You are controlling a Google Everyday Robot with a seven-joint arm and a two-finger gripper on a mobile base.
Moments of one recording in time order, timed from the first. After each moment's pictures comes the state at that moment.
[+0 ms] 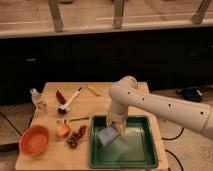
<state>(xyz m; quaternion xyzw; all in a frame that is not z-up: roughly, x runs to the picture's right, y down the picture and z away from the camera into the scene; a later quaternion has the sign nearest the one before) 0.047 0.198 0.719 -0.34 -0.24 -0.37 0.83</state>
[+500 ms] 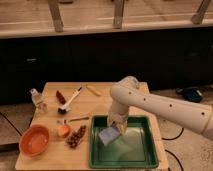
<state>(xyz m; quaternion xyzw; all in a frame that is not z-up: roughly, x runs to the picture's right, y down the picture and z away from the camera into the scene) 0.053 0.200 0.721 -0.34 -0.24 -0.38 0.83</state>
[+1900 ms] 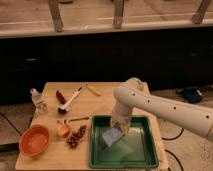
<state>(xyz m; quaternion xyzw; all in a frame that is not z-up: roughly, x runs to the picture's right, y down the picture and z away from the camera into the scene) 0.067 0.205 0.726 -0.33 -0.25 -0.40 0.82</state>
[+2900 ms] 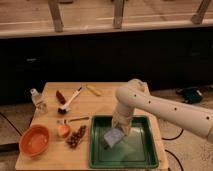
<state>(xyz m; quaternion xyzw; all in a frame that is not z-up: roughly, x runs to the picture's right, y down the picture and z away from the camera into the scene) 0.073 0.208 0.733 -0.33 -0.26 -0.41 0.81</state>
